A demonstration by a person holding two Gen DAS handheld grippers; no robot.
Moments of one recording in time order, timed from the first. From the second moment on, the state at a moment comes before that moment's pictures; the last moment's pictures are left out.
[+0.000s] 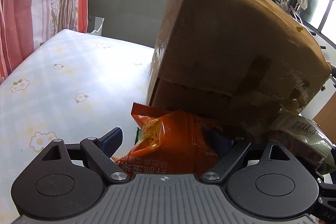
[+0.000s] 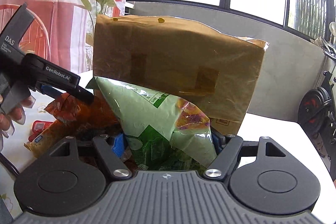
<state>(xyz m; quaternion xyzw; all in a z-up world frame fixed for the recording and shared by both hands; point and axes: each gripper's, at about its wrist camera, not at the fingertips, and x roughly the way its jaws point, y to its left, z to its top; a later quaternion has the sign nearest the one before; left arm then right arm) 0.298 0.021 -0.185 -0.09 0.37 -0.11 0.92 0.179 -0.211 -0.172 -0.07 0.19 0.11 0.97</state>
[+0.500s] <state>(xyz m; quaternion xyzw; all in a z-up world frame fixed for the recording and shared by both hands) 0.266 0.010 -0.173 -0.04 0.31 -0.12 0.94 0.172 -0.220 -0.169 -0.04 0.18 0.12 0.98</state>
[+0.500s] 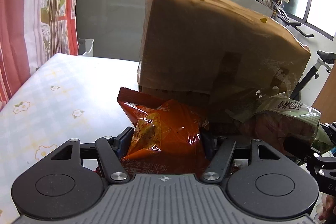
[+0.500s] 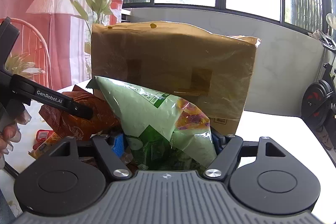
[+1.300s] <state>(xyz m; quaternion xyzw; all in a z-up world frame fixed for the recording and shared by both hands) 0.201 0.012 -0.088 0.00 0.19 -0.10 0.98 0.129 -0.246 -0.119 0.03 0.13 0.11 0.98</state>
